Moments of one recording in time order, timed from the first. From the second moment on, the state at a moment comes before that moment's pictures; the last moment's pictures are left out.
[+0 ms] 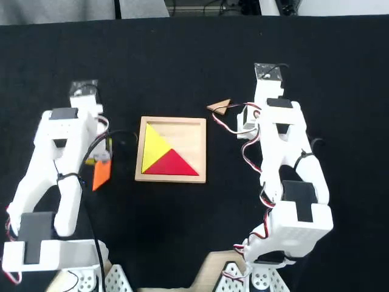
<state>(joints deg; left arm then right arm) -8.5 -3.9 26.8 69.8 1.4 4.9 10.9 19.9 54.0 1.4</state>
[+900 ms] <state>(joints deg) -15.5 -4.1 37.3 61.2 -4.9 4.9 10.9 19.9 54.0 1.4</state>
